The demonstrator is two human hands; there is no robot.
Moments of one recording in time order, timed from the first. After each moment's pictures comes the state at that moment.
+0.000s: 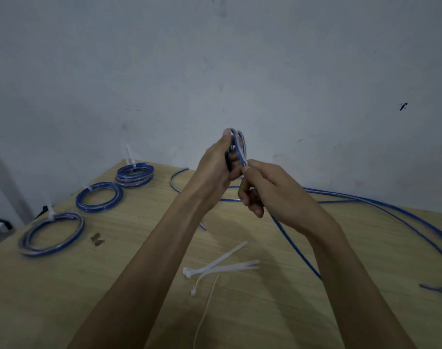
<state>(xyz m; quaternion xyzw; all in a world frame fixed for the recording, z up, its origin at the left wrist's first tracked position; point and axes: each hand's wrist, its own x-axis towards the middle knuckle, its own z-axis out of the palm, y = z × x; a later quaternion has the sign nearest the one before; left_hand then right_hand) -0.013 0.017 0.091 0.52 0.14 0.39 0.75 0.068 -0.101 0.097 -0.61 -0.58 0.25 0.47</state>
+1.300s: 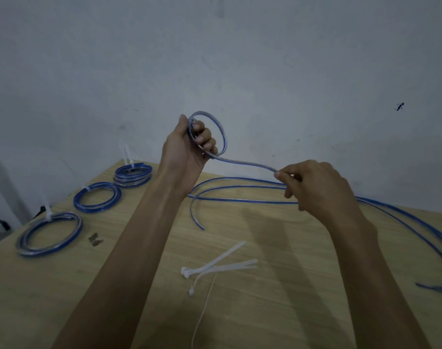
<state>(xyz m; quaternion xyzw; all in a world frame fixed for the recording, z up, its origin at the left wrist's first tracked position) -0.047 0.048 0.106 0.41 0.07 0.43 0.80 0.126 -0.120 0.094 -0.83 -0.50 -0.07 0.25</state>
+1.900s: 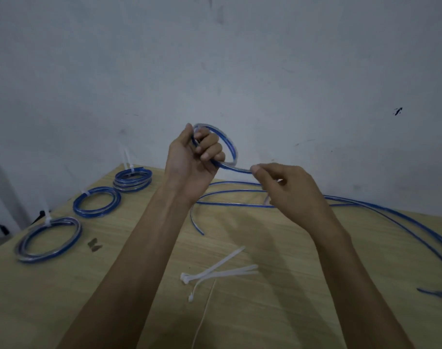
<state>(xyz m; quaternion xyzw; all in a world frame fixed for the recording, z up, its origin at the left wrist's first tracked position) -0.042 0.035 0.106 0.33 -0.01 0.37 0.87 0.102 -0.100 0.083 -0.74 -0.50 0.05 0.45</state>
